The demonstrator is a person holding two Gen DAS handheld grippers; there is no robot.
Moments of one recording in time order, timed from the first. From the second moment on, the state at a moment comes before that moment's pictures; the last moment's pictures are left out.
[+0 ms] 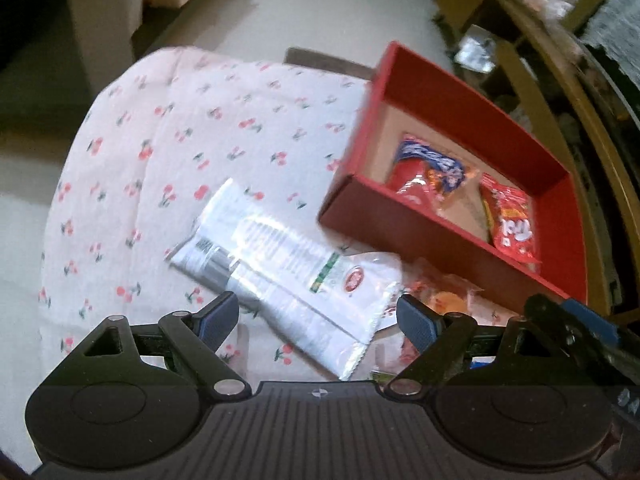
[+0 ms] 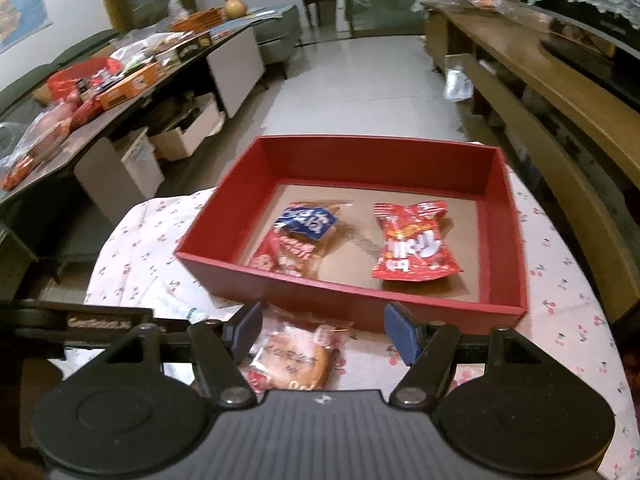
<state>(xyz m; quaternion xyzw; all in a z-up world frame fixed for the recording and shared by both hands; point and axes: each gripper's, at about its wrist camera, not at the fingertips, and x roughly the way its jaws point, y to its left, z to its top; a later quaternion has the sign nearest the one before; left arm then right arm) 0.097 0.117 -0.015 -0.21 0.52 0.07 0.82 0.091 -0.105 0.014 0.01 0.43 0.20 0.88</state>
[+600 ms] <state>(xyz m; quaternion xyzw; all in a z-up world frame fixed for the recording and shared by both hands) 0.121 0.120 -0.041 -0.25 0.51 0.19 0.80 0.087 -0.110 0.021 0.02 0.43 0.21 0.88</state>
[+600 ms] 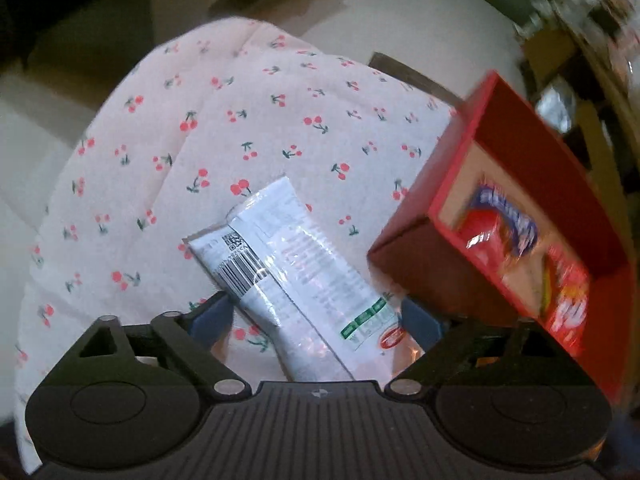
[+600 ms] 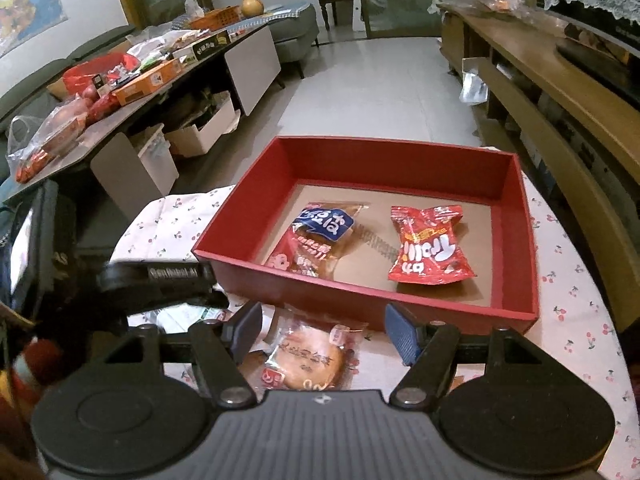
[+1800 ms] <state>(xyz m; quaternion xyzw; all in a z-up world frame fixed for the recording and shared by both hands) 0.106 0.131 -0.038 -0.10 0.53 0.17 0.82 0.071 -0.124 0.014 0.00 0.44 0.20 0.87</state>
